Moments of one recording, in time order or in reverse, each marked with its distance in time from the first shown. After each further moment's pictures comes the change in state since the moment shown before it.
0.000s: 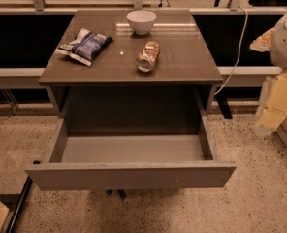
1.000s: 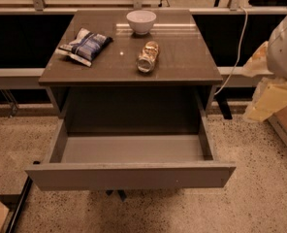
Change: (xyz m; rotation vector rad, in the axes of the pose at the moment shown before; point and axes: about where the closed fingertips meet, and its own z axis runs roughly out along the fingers) arm -0.001 0.002 0.009 0.032 0.002 -0.050
